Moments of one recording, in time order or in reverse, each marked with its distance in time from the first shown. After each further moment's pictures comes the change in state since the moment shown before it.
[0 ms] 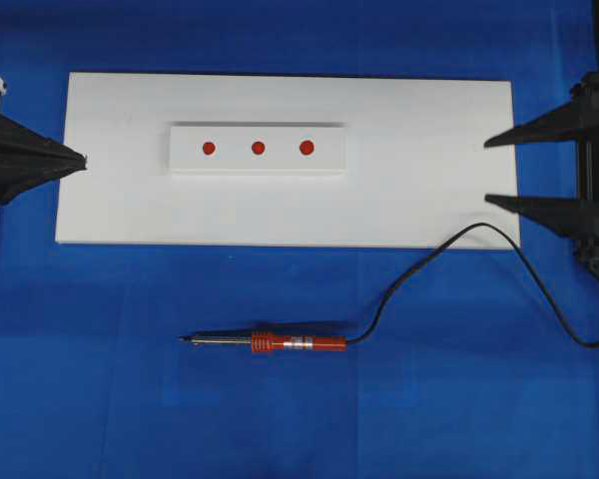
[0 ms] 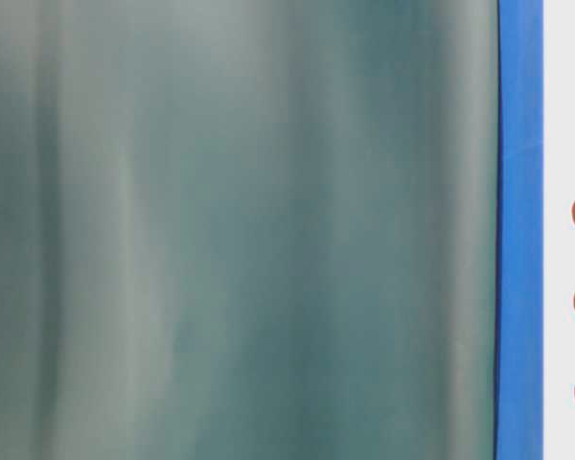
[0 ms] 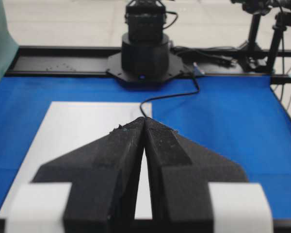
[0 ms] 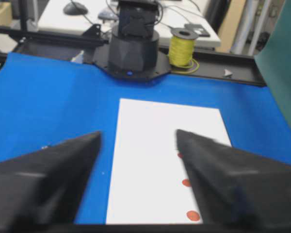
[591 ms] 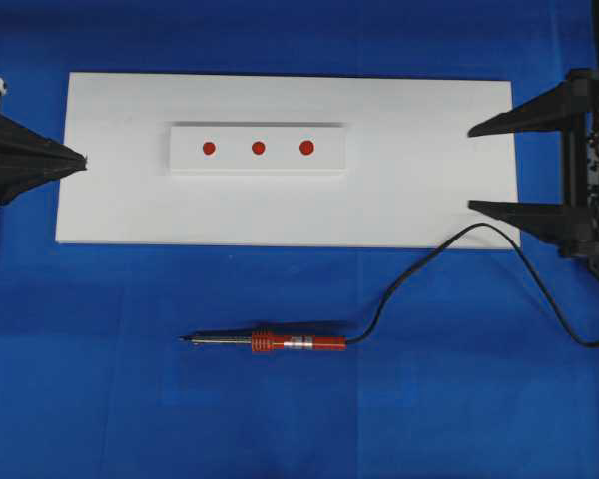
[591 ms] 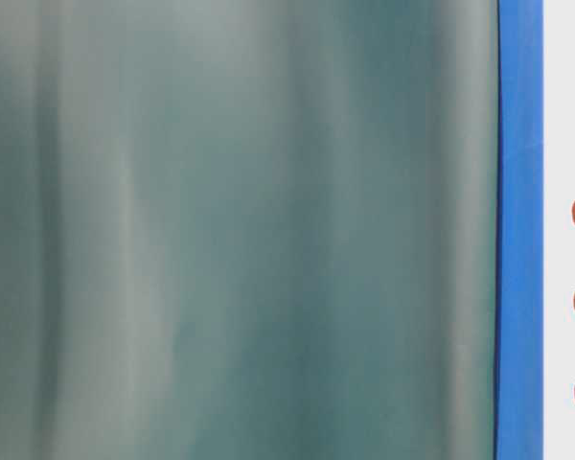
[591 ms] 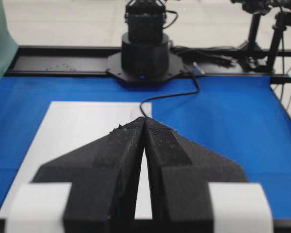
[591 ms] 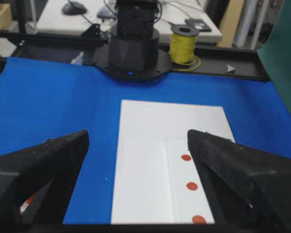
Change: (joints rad) left arm 0.000 0.000 0.000 0.000 0.000 0.000; right arm 0.000 0.103 -0.060 0.040 -0.018 0.000
